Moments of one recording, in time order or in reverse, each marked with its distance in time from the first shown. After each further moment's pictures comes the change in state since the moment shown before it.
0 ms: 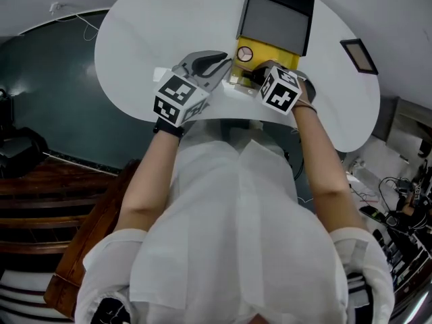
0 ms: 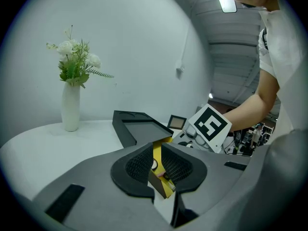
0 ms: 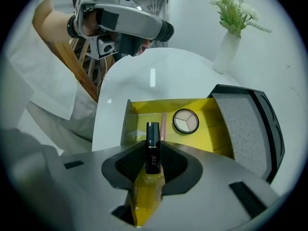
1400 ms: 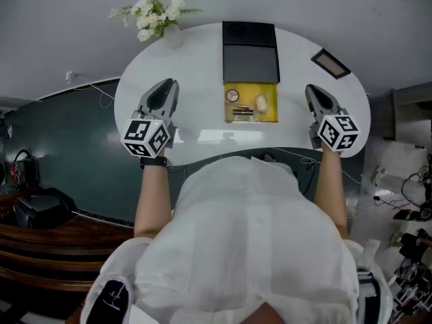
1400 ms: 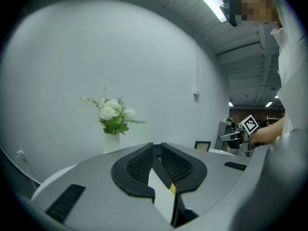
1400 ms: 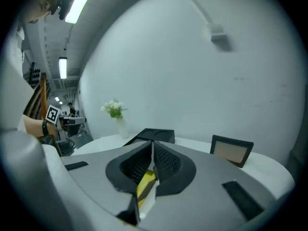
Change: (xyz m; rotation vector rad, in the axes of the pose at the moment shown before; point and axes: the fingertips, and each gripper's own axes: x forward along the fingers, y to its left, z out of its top) left arm -0.103 0.066 0.092 0.042 -0.242 0.270; right arm -0.239 -0.055 -0.122 0.911 -0.869 -0.704
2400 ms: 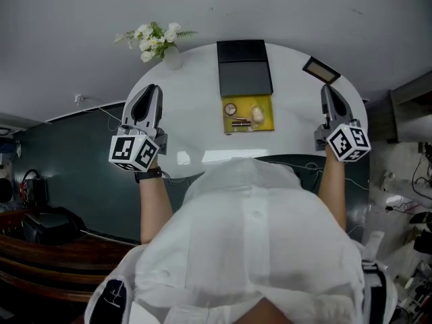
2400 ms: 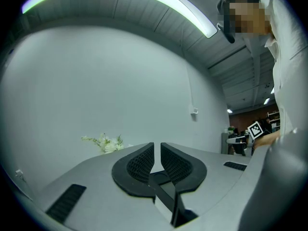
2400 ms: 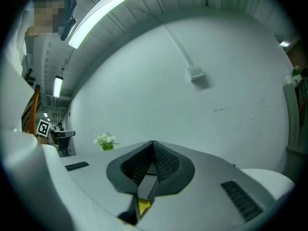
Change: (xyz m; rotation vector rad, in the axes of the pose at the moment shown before) left arm -0.041 -0.013 0.101 0.096 -0.234 0.022; right arm -0.082 -0.021 0.081 0.067 -0.372 -0.134
